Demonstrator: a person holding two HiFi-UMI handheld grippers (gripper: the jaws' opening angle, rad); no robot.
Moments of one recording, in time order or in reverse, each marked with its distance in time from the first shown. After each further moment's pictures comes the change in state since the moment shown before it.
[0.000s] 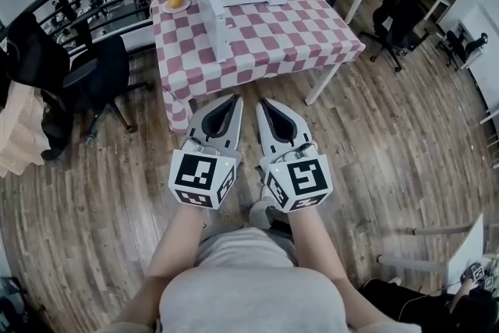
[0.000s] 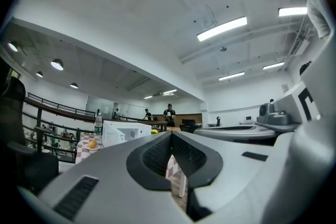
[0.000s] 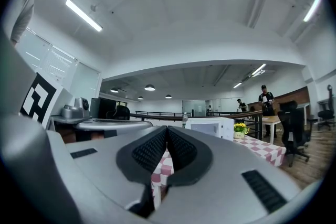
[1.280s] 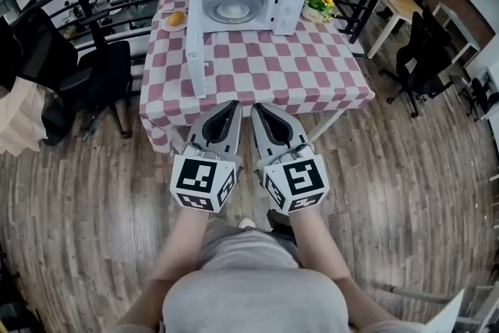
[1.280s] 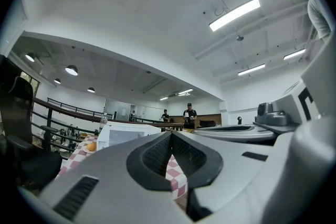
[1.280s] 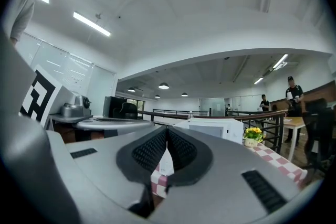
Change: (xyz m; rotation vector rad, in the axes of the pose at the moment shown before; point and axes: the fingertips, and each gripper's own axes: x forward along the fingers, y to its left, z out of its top) left arm 0.199 -0.002 -0.012 -0.011 -0.021 0.207; right arm 0.097 -0.179 -0.014 -0.034 0.015 0.229
